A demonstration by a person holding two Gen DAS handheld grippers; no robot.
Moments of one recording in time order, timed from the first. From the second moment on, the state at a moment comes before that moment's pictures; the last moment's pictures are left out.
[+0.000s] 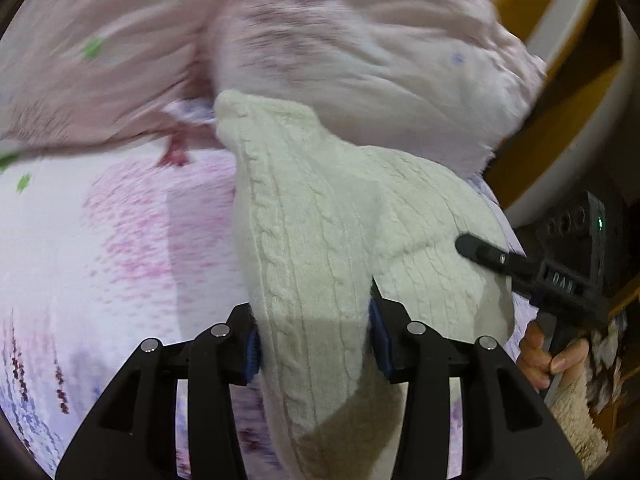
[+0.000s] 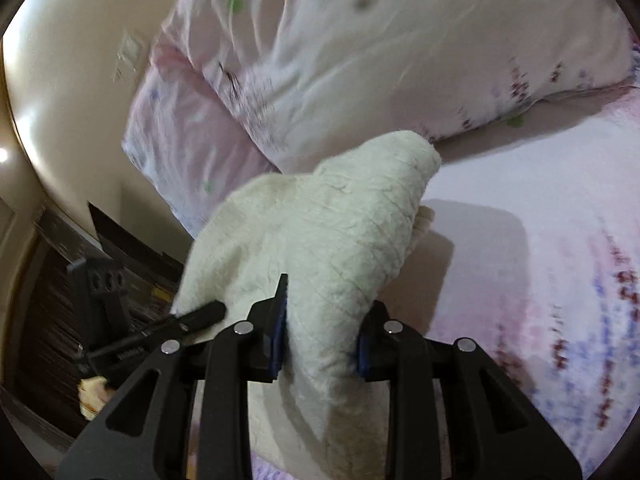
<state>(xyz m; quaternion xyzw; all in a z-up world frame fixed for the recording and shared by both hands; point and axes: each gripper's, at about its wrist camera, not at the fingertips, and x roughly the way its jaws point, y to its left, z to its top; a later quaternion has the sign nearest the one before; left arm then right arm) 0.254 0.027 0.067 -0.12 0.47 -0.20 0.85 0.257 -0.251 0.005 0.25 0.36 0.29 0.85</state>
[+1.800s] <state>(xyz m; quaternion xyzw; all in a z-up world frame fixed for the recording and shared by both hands) 0.152 0.003 0.062 0.03 0.37 -0.16 0.92 0.166 -0.224 0.014 0.02 0.34 0.18 0.92</state>
